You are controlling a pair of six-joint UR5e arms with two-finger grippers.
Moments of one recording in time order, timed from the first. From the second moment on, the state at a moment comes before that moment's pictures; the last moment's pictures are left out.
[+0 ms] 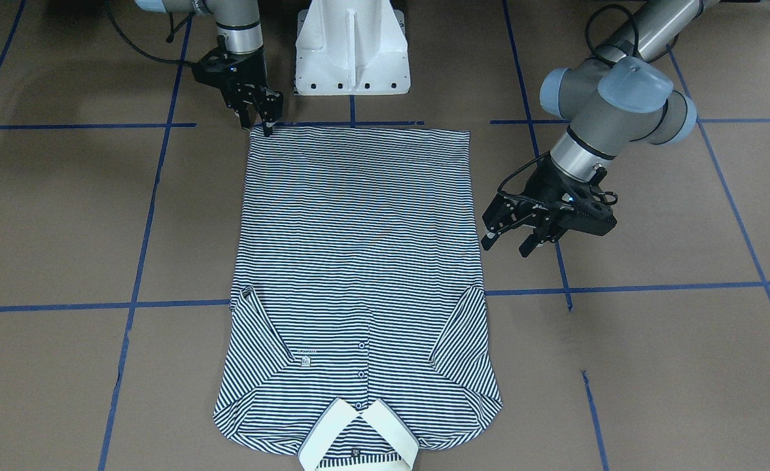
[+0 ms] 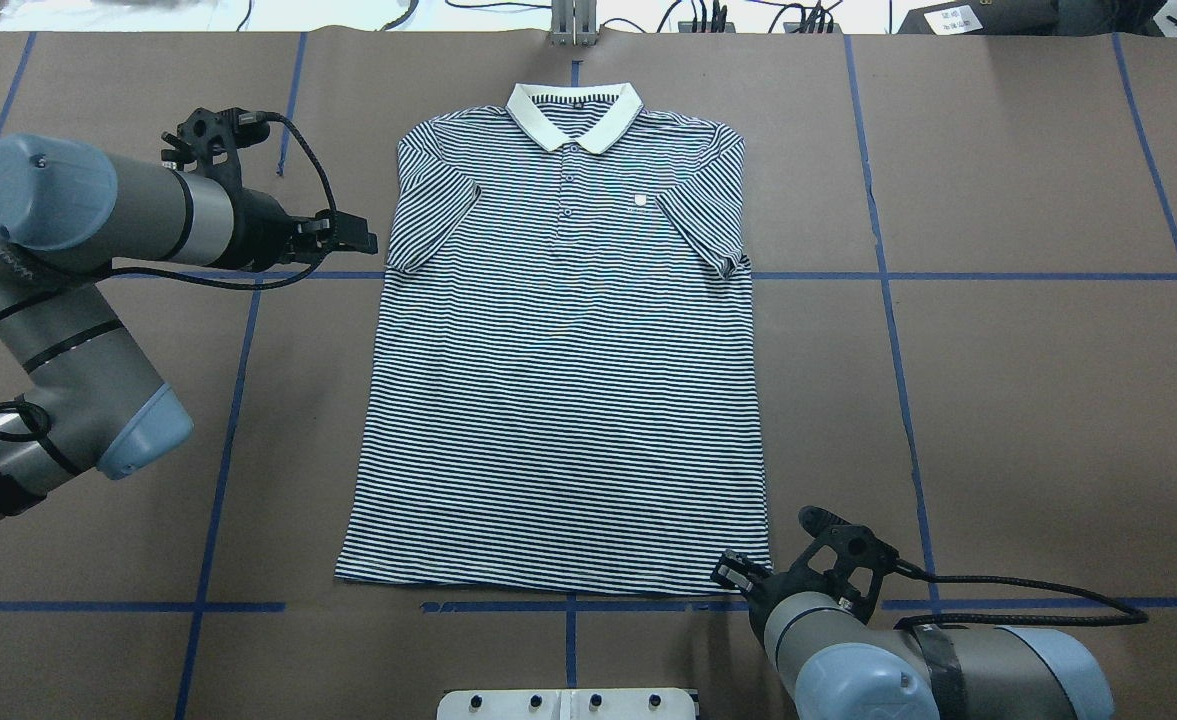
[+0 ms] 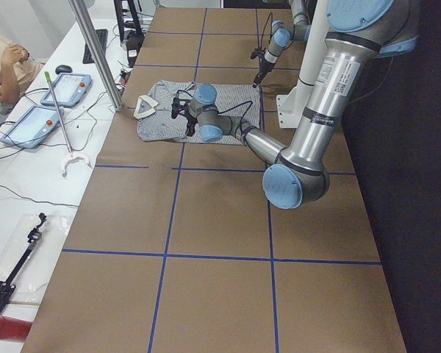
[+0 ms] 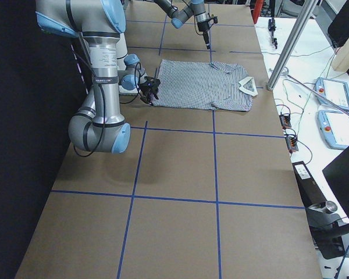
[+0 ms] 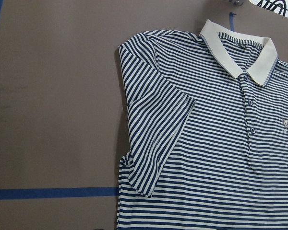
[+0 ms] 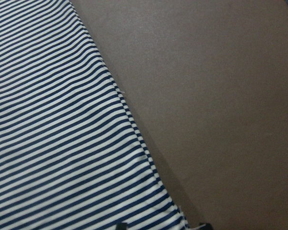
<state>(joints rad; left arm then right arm) -0.79 -1.95 -1.62 -2.35 -1.94 -1.24 0.04 -1.39 2.06 -1.49 1.25 2.07</state>
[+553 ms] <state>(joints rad) -0.79 -1.95 -1.62 -2.35 -1.93 -1.25 0.03 -1.40 2.05 -1.49 1.25 2.07</state>
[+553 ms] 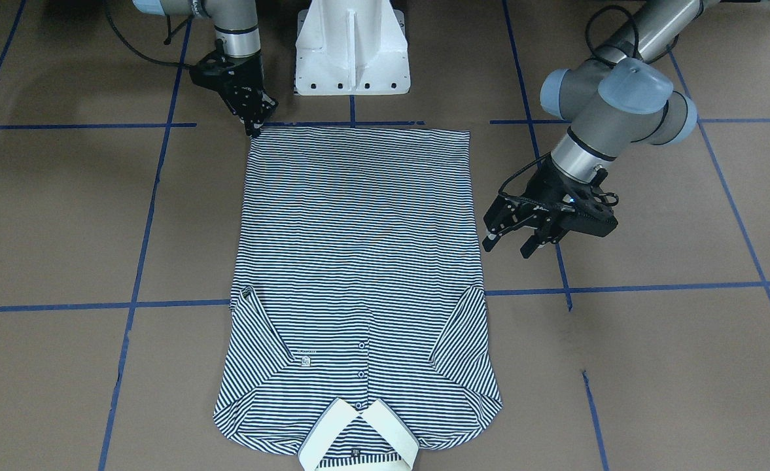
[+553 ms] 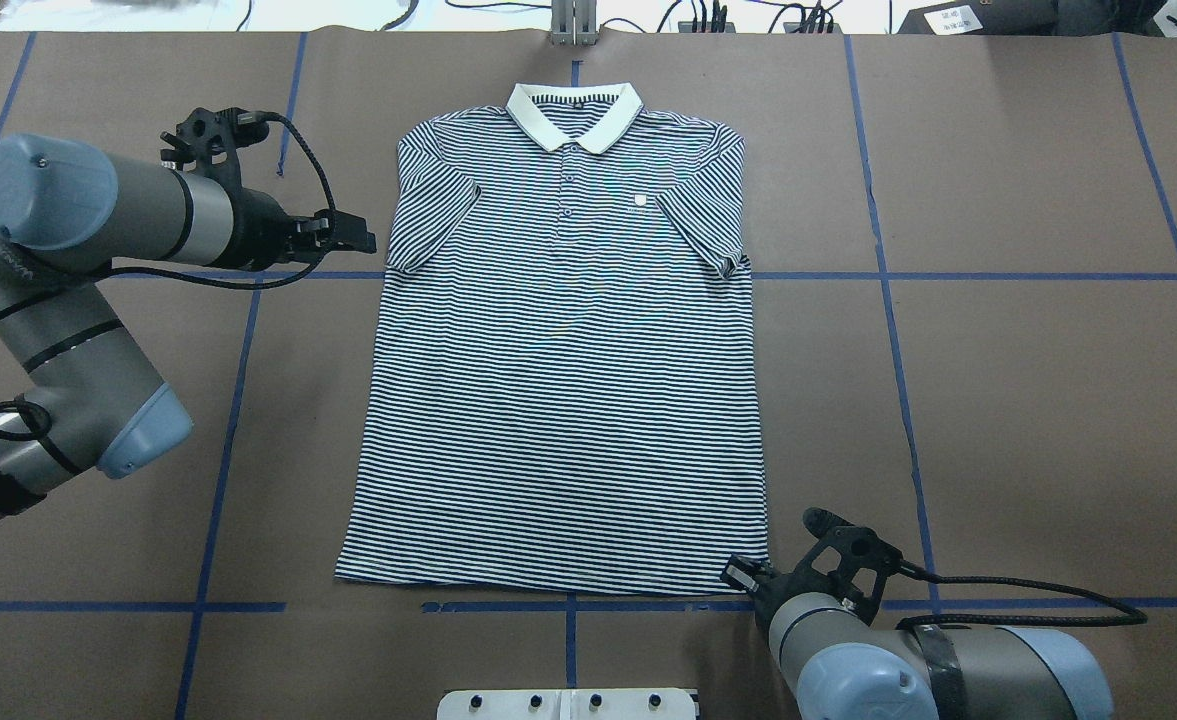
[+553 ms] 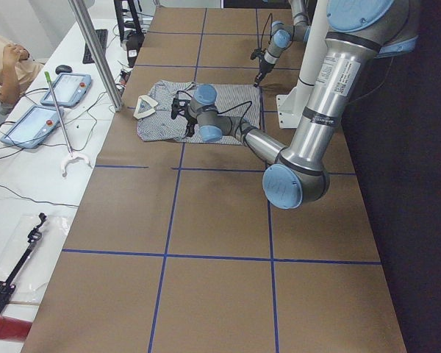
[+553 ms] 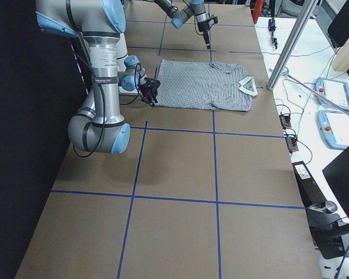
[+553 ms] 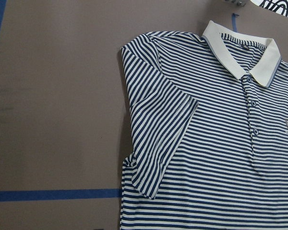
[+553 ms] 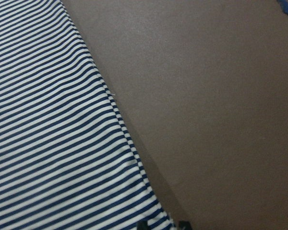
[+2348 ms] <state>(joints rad) -0.25 -1.73 -2.02 -1.89 -1.62 -1.73 0.05 -1.40 2.10 -1.49 1.27 2.06</state>
